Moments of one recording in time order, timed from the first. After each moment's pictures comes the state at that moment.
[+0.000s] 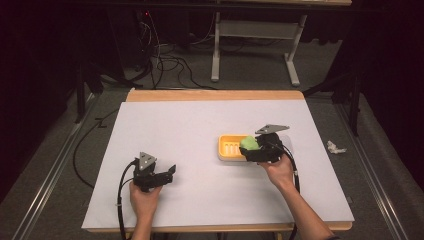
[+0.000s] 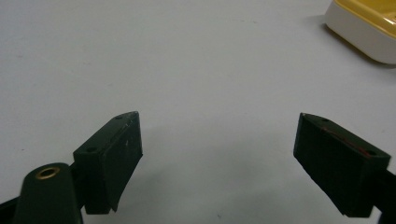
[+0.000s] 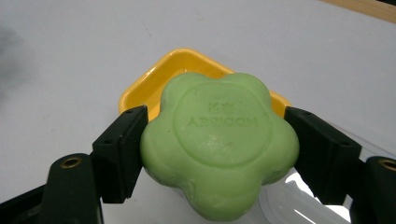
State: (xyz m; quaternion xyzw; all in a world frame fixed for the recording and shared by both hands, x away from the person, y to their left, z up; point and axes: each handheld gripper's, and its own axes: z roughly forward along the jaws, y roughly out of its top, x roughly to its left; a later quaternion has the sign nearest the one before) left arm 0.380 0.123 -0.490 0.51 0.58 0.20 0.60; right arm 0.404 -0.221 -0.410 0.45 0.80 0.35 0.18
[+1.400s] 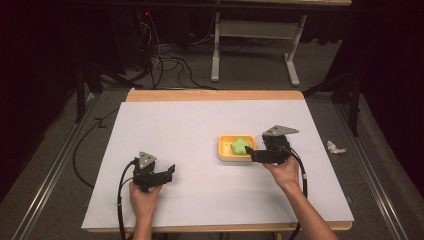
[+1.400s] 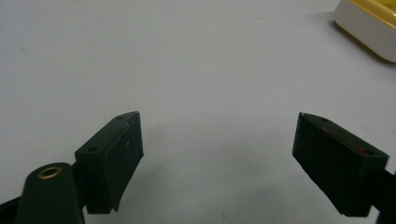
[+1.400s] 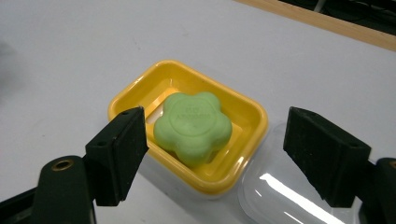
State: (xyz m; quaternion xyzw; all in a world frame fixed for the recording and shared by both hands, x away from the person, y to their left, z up) left arm 0.382 0.121 -0.491 0.51 0.59 0.20 0.59; right arm 0.389 -0.239 -0.403 0.45 0.78 0.37 0.21
